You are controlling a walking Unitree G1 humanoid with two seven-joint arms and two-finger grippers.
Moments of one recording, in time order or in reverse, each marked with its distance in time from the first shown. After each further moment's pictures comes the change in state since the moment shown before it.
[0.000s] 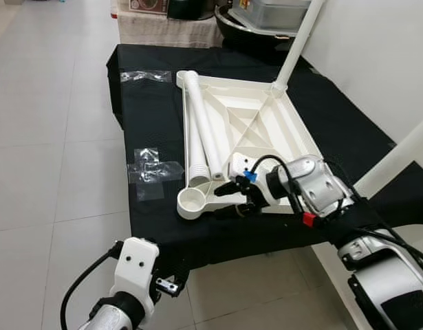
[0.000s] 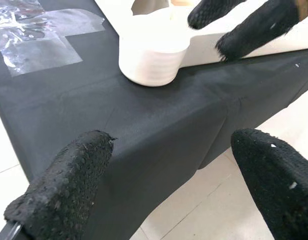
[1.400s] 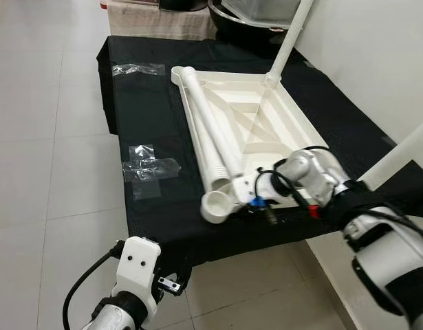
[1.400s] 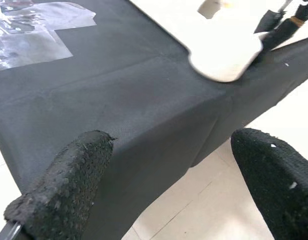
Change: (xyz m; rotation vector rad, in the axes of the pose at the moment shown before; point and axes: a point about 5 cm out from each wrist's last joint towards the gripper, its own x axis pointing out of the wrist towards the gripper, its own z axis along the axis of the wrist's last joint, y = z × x) left arm 0.000 -0.003 0.000 -0.017 -0.002 0.004; right arm -0.030 -0.020 -0.037 -0.561 0.522 0.059
